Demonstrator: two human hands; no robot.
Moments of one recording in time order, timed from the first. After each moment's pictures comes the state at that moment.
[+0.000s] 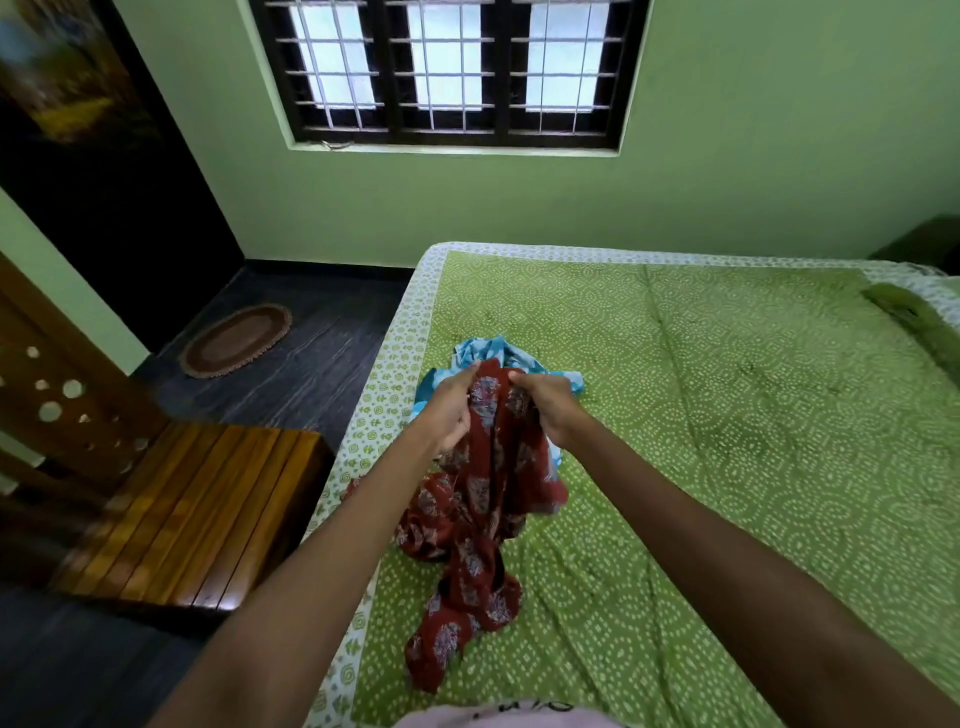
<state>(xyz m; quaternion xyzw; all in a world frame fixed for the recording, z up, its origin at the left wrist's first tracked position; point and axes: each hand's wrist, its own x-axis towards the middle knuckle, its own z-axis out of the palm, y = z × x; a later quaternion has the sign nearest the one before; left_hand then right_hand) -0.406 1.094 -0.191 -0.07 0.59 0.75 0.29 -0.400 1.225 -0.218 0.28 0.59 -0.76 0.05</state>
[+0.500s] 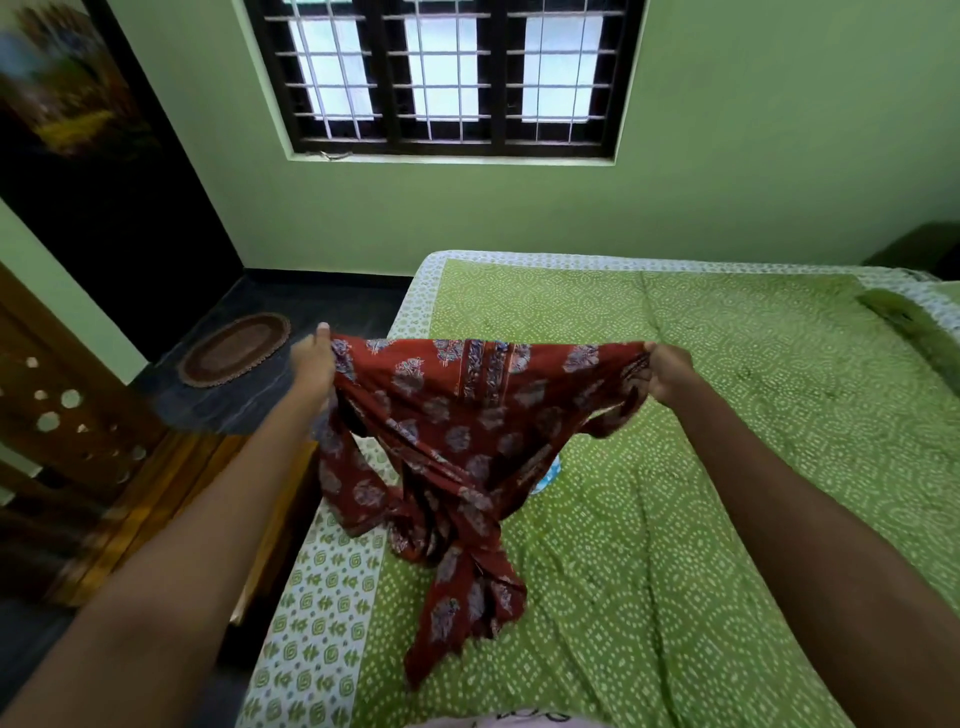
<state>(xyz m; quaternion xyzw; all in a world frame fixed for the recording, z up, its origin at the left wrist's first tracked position) -0.498 0.983 -0.176 -0.20 0.78 0.59 -0.06 -0.409 1.365 -0.201 0.39 0.56 -0.73 -0.07</state>
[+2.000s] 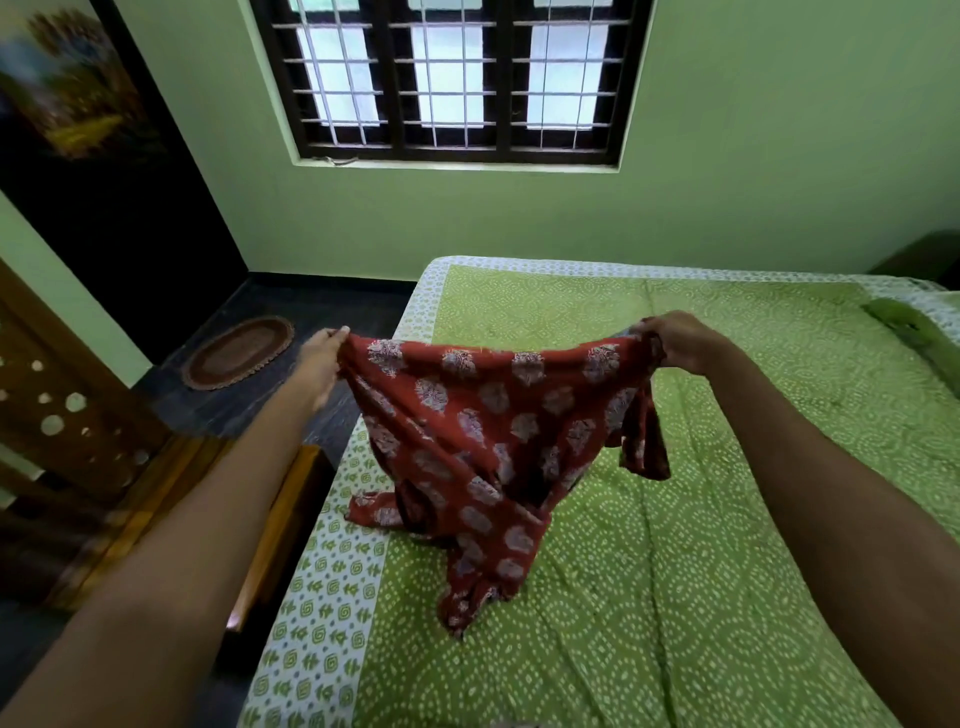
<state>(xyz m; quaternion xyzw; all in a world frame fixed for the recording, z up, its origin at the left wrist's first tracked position) -0.505 0.979 -0.167 -0.13 0.67 0.73 0.06 -0.432 1.393 -0.160 0.25 0.73 -0.64 0.04</state>
